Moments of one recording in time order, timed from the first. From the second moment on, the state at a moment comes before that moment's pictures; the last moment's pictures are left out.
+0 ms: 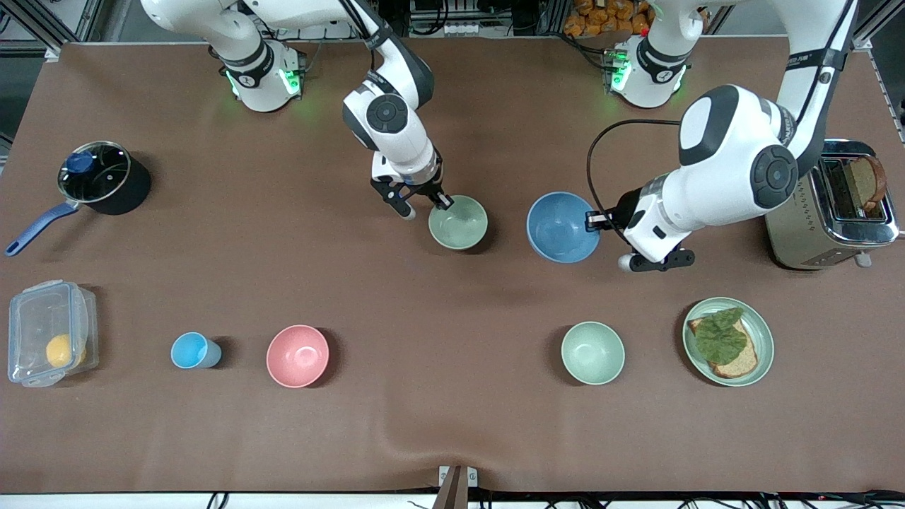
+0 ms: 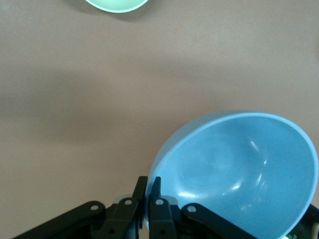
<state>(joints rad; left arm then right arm) 0.03 0.23 -0.39 -1.82 -0.32 1.92 -0.38 0.76 0.41 0.10 -2.06 0.18 2.60 1.56</state>
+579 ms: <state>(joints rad) 0.03 0.26 -0.39 -1.83 -0.32 1.93 -0.44 0.79 0.48 0.10 -2.02 0.19 2.62 1.61</state>
